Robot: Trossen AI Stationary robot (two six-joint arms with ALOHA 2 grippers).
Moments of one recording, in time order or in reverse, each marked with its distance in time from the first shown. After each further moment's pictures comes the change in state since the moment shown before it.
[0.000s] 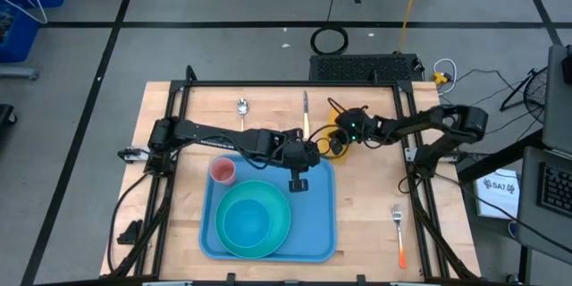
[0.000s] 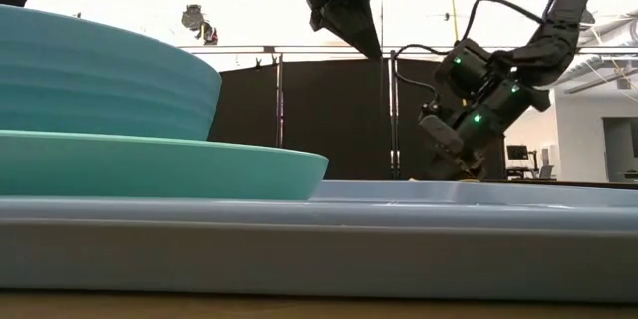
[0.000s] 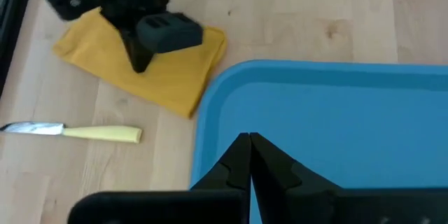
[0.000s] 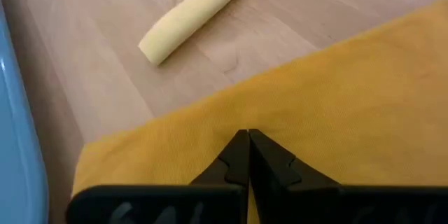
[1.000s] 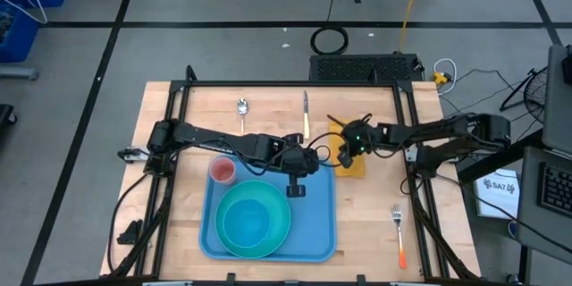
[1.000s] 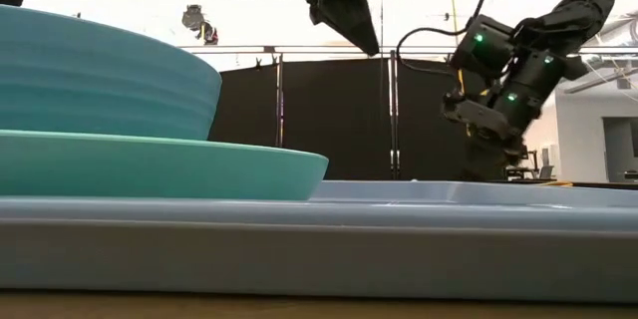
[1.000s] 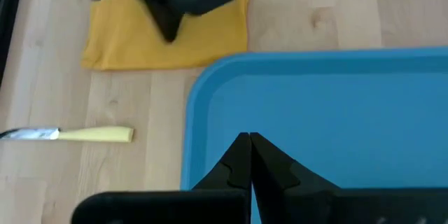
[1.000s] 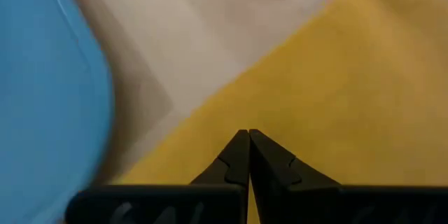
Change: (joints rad) left arm -0.039 0.000 0.000 -0.022 -0.013 0.025; right arm 0.159 -0.233 -0.001 -0.407 0.068 0.085
